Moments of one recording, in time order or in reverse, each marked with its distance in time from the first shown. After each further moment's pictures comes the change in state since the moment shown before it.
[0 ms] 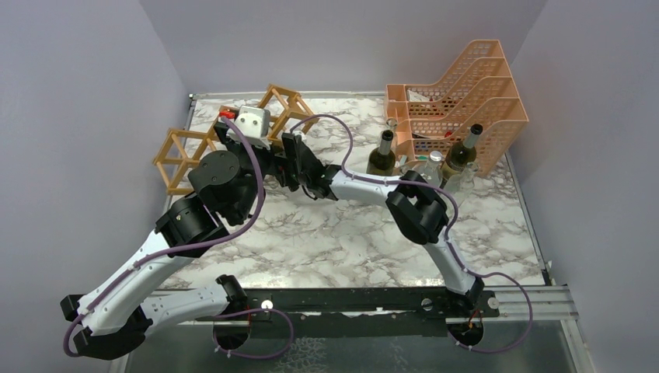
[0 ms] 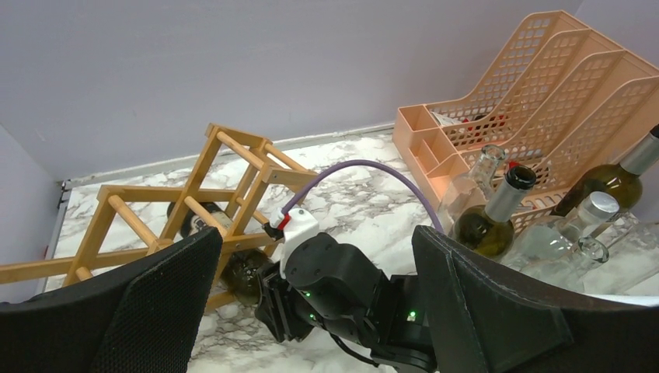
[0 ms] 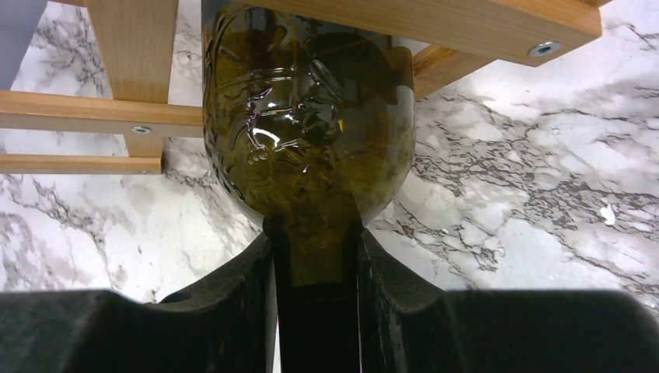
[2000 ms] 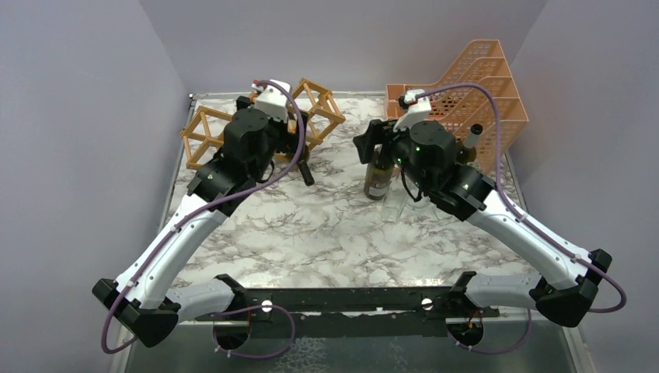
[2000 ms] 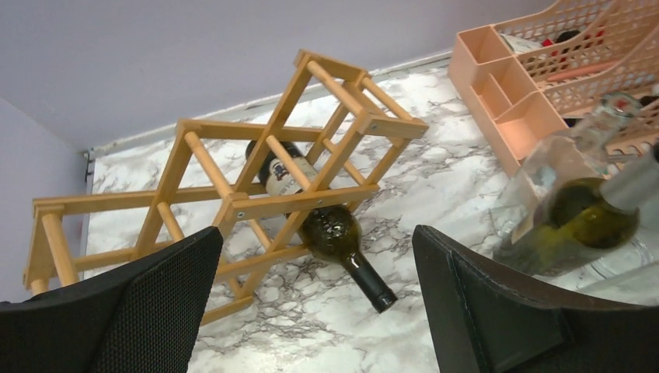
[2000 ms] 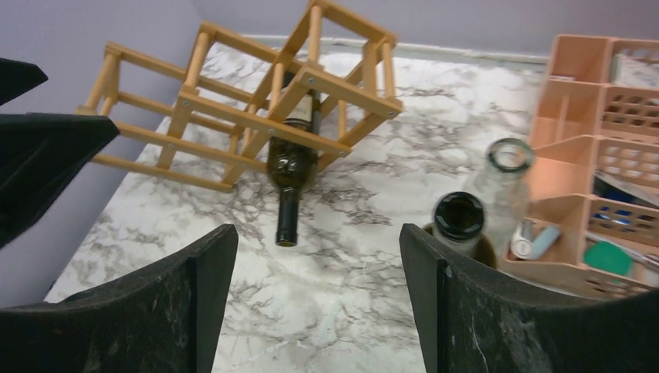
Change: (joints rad) left arm 0.248 0.227 0.058 -0.041 0.233 0.064; right arm -0.089 -1.056 -0.409 -0.330 0.171 -0.139
